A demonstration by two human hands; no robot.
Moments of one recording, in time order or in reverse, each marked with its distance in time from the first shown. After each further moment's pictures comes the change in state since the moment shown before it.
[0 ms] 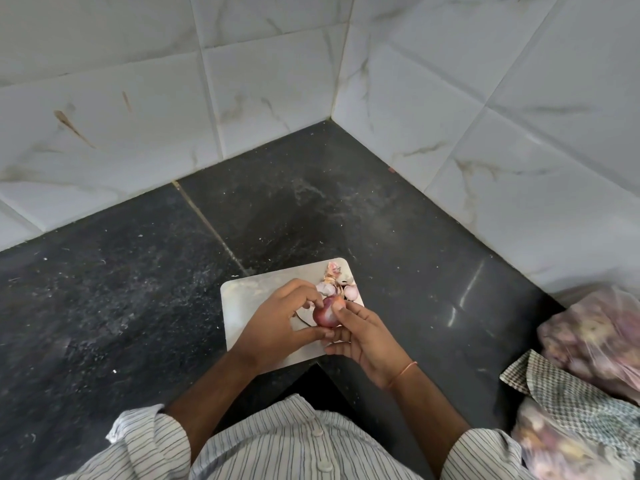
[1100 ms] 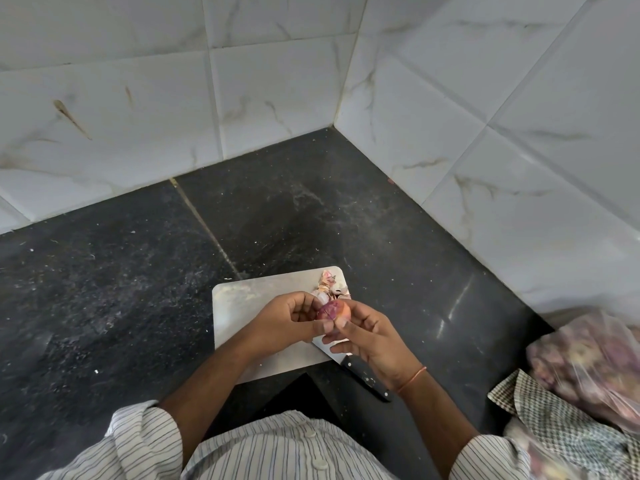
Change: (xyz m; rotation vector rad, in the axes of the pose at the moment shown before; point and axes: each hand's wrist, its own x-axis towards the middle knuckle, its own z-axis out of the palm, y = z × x) left_hand 0.025 0.001 0.008 -0.583 -0.178 -0.456; right_hand 0.000 -0.021 -0.028 -0.158 -0.078 -0.152
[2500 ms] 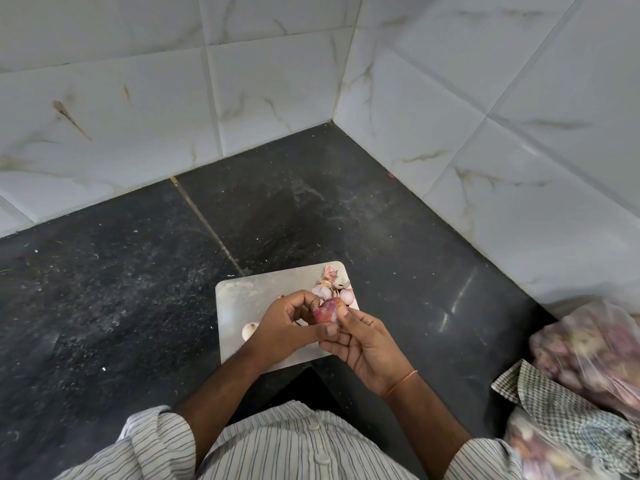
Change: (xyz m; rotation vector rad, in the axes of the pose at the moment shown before) left_hand -0.011 -0.016 0.010 0.031 0.114 0.228; right_hand -0.005 0.013 0.024 0.389 0.082 0.157
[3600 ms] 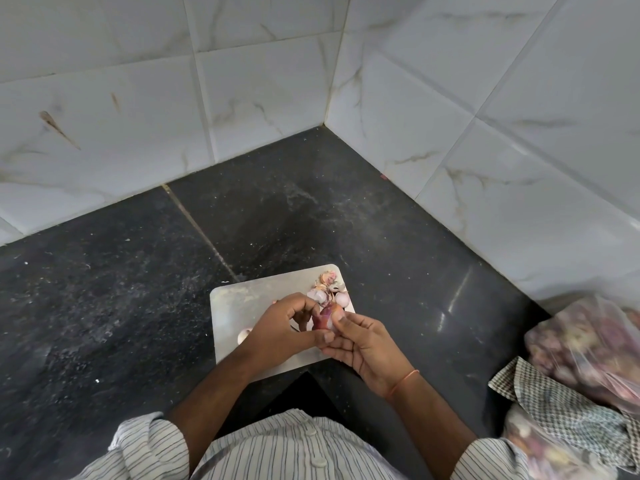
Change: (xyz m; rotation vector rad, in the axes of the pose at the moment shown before) left_hand 0.009 -0.006 -0.005 0.268 -0.036 -0.025; right_hand -0.006 -0.010 0.000 -0.110 0.094 0.030
